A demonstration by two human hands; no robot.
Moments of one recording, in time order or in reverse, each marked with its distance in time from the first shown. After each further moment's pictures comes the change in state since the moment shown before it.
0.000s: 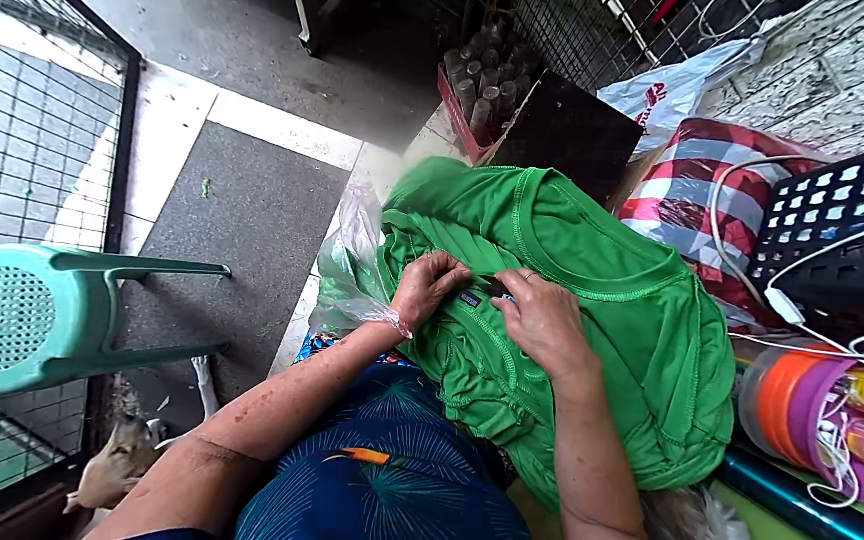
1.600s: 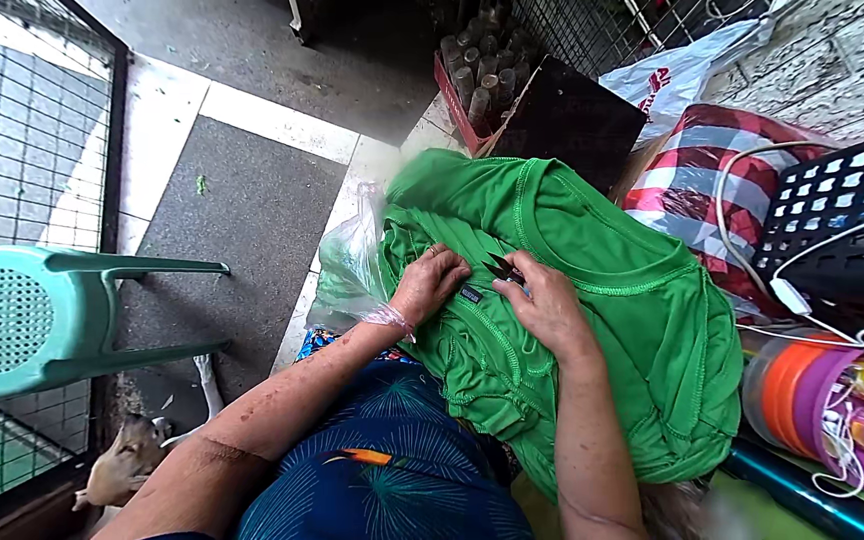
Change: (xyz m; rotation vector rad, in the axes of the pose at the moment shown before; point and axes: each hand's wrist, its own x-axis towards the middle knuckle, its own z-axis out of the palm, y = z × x) left_hand 0.002 -0.012 0.000 0.209 -0.027 0.211; right_hand 0.011 0.014 0.002 0.201 -0.022 0.061
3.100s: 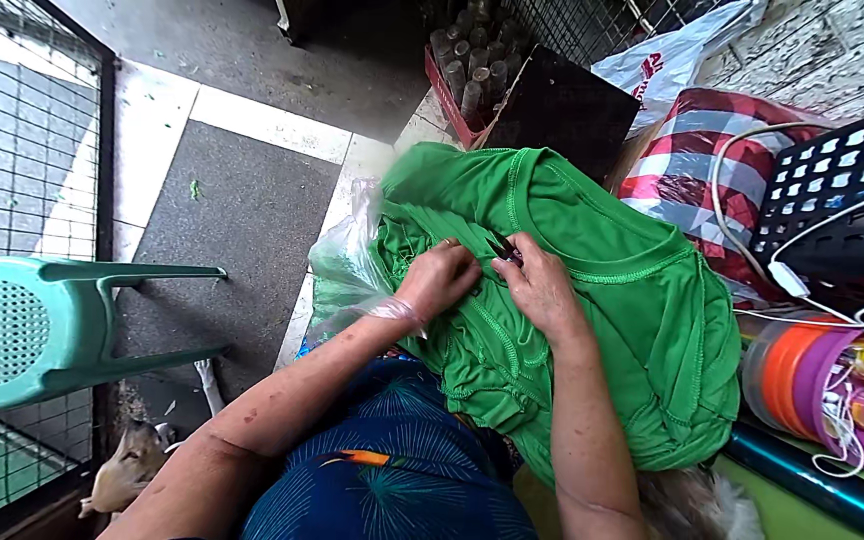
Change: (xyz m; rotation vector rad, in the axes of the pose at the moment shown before) left_hand 0.016 0.021 0.001 0.068 -0.103 -0.010; right_hand 0.004 -0.004 0.001 0.040 0.030 0.126
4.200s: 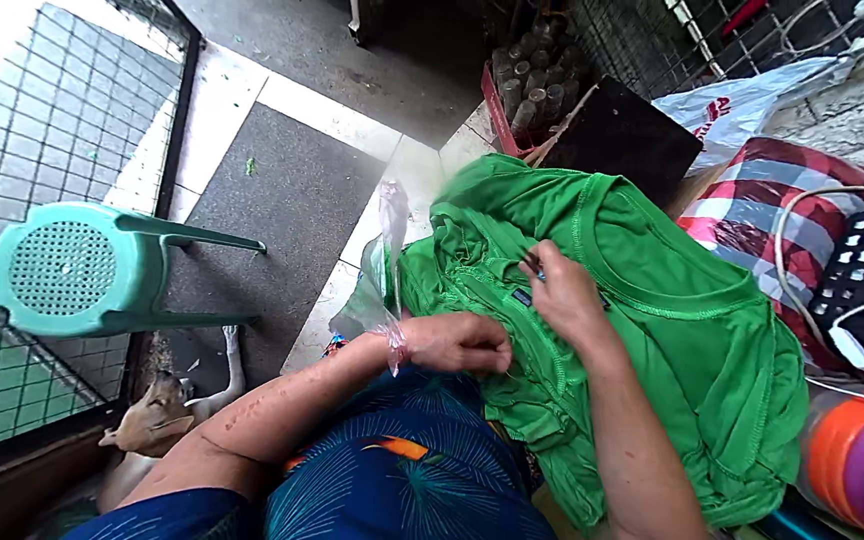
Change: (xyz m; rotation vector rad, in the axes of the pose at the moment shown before) left_hand -0.050 0.021 -0.062 -0.504 -0.707 -0.008; right_hand 0.019 -0.036 0.010 -0.141 -0.156 -0.103
